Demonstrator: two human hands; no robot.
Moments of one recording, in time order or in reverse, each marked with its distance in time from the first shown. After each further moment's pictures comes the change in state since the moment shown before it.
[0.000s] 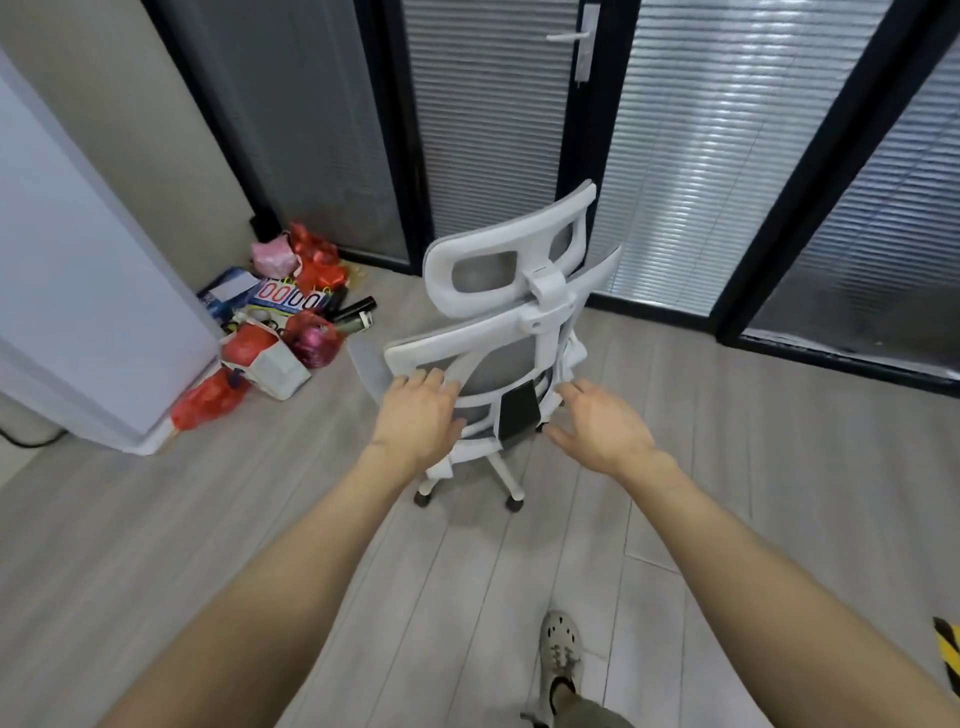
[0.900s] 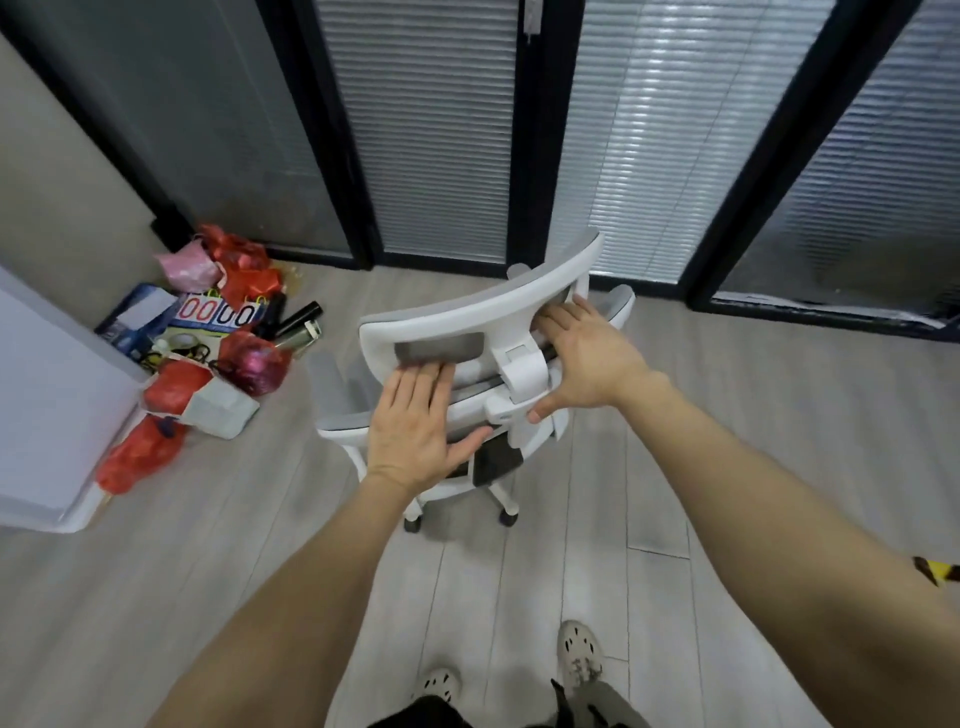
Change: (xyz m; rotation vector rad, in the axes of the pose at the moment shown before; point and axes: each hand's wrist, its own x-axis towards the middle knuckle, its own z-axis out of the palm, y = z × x) left_hand 0.151 -0.053 0.073 -0.035 0.460 0.114; right_hand 0.203 0.032 -0.042 -0.093 0.055 -0.119
